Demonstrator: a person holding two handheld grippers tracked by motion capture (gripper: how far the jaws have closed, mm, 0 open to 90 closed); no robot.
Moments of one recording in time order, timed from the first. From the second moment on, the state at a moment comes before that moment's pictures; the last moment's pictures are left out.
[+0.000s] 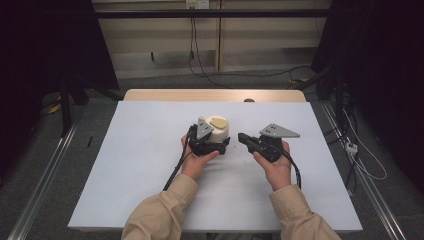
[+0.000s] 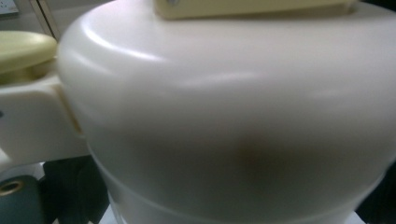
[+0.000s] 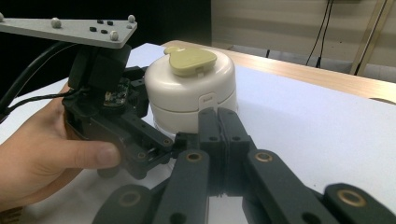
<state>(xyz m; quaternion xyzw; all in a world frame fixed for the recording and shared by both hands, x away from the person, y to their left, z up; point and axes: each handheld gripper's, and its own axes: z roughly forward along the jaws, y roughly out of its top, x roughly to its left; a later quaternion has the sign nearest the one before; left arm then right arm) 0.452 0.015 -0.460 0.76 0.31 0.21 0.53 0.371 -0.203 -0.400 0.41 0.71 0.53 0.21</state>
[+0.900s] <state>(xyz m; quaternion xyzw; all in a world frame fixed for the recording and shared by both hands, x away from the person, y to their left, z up) 0.452 0.014 -0.460 0.76 0.31 0.22 0.52 0.395 -0.188 -0.387 0.39 0.73 0.52 0.21</state>
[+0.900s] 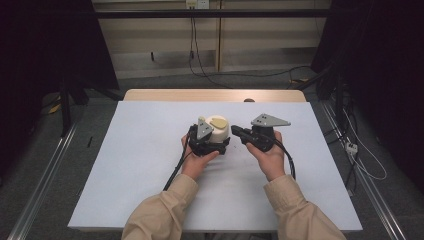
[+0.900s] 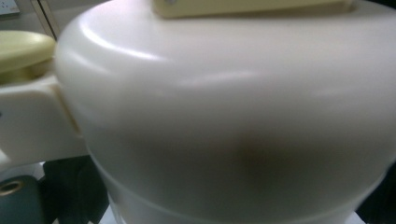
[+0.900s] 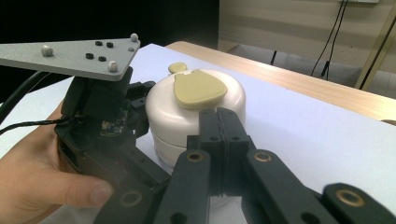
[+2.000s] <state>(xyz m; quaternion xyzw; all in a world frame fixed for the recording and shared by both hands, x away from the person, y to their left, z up) 0.452 0.014 -0.460 0.76 0.31 0.22 0.52 0.408 -0.174 -0.390 0.38 0.75 0.50 0.22</state>
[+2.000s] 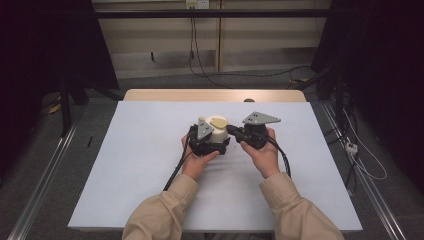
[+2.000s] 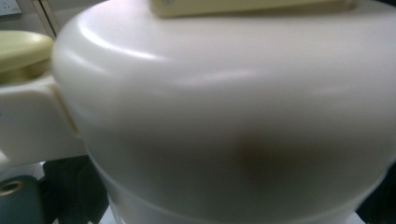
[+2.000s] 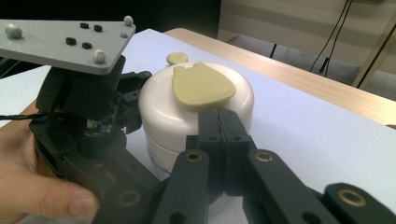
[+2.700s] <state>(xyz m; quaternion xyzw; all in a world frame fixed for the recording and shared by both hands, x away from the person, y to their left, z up) 0.452 0.013 -0.460 0.76 0.31 0.22 0.52 0.413 -0.164 -0.381 0.37 0.75 0.50 0.22</state>
